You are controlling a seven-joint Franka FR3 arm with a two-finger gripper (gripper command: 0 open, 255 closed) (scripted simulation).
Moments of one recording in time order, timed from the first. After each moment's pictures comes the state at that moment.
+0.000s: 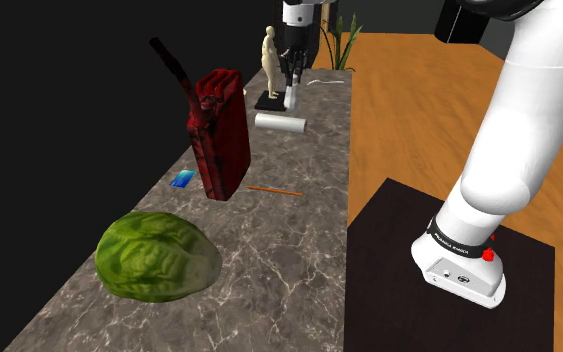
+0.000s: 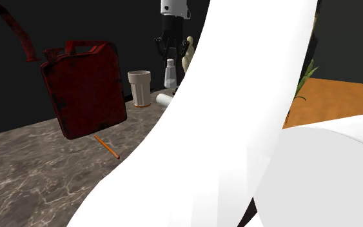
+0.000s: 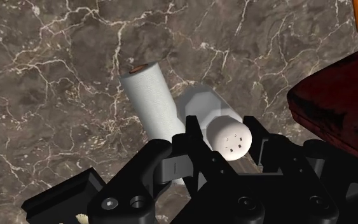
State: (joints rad) arm -0.06 0.15 -0.14 -1.69 0.10 1.83 -0.21
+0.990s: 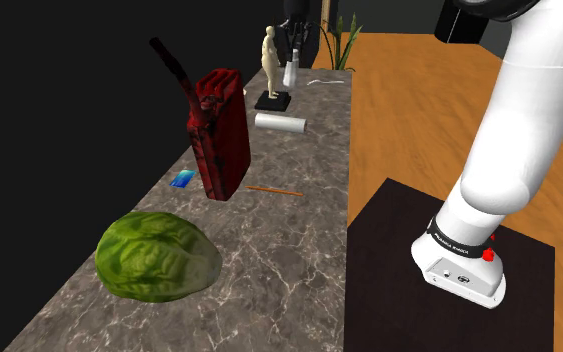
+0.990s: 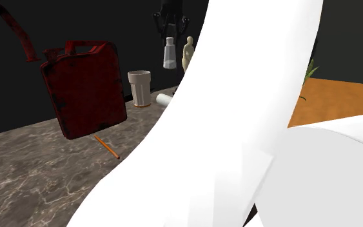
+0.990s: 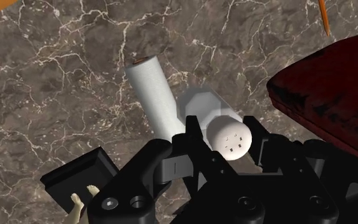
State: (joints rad) arm -0.06 0.17 -0.14 -1.47 0.10 1.63 -0.19
